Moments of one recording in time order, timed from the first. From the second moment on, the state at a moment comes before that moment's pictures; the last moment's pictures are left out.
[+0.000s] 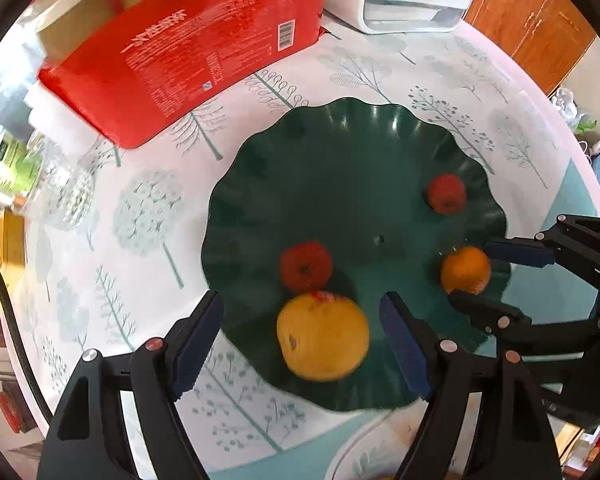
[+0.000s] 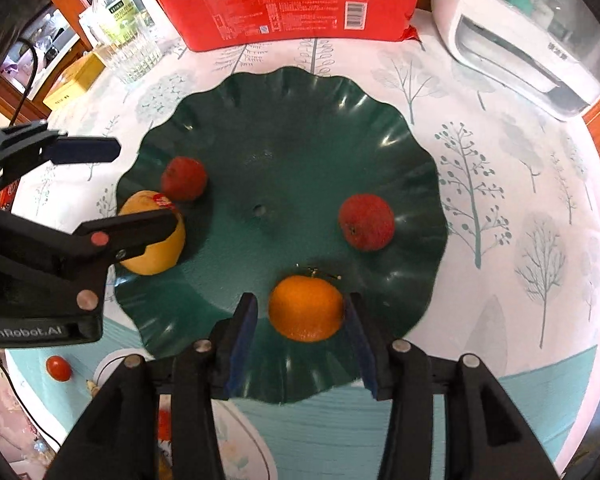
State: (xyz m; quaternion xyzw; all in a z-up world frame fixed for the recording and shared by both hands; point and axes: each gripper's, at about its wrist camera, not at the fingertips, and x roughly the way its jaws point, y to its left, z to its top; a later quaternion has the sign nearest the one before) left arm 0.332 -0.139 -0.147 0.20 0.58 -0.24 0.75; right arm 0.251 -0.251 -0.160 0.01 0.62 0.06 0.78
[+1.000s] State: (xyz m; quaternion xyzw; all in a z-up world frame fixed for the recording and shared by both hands) left arm 0.186 -0.045 -0.051 0.15 0.54 -0.28 0.78; right arm 0.132 -0.219 -0.055 0.03 0.55 0.01 0.83
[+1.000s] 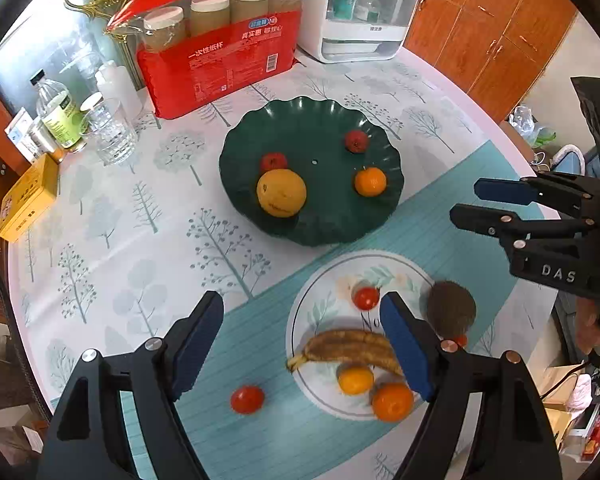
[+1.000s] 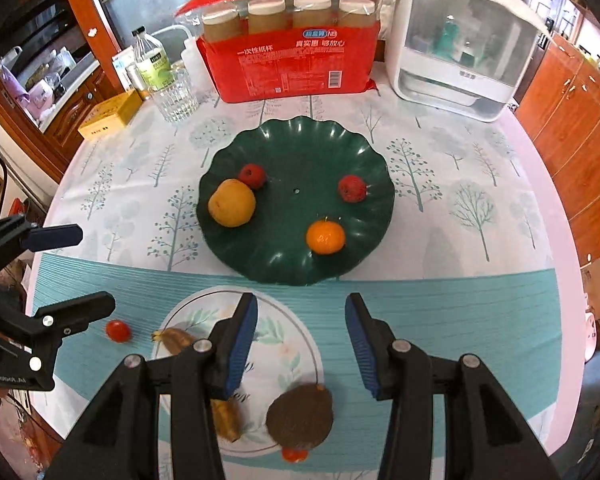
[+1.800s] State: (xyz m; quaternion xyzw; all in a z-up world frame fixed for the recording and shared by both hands) left arm 0.115 0.013 -0.057 0.13 0.51 -0.29 0.80; right arm 0.046 -0.185 -0.047 0.05 0.52 0.00 0.85
